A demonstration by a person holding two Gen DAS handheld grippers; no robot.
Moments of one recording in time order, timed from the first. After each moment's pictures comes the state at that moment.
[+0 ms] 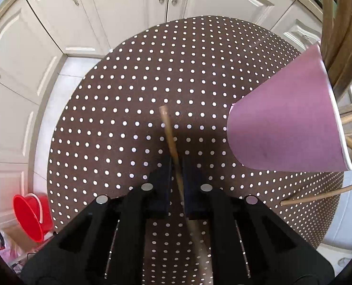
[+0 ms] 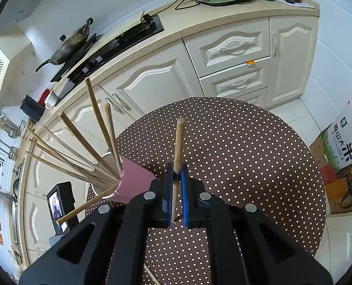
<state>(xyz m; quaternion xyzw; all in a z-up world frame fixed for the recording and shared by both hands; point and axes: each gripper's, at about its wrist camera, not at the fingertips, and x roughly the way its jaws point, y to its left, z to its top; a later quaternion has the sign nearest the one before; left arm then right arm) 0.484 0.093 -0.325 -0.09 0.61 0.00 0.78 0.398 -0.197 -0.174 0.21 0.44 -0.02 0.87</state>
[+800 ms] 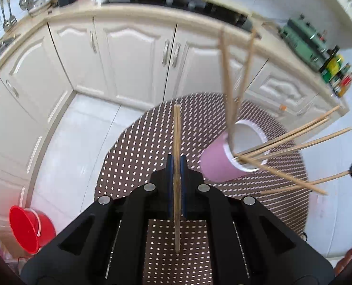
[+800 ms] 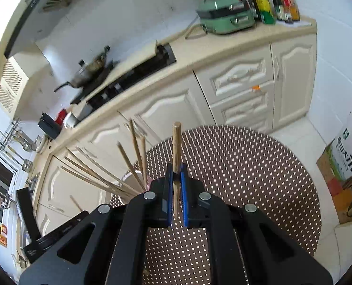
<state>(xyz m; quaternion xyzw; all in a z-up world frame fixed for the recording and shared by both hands) 0.419 0.116 -0.177 -0.11 0.47 0.01 0.88 0.354 -0.204 -0.113 0.23 0.34 0.01 0.91</state>
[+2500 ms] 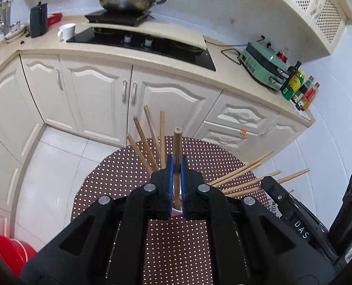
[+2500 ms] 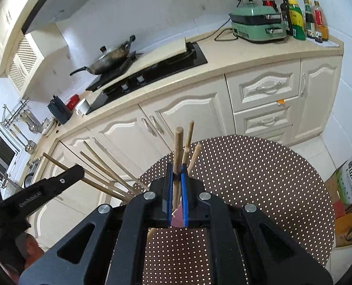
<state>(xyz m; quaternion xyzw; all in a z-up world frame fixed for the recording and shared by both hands) 0.446 0.077 -0.126 -0.12 0.40 -0.09 0.90 0.403 -0.145 -0.124 0.18 0.37 0.05 0.91</state>
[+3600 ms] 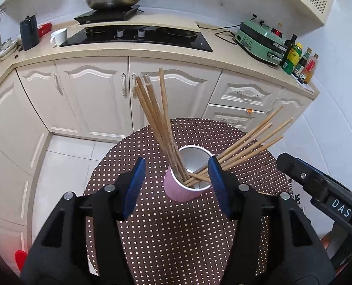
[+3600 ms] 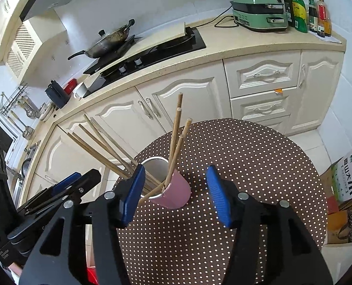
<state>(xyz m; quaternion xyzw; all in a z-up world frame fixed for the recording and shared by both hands) 0.420 0.064 -0.150 -0.05 0.41 -0.09 0.91 0.385 -0.150 -0.122 0.15 0.40 0.06 0.90</state>
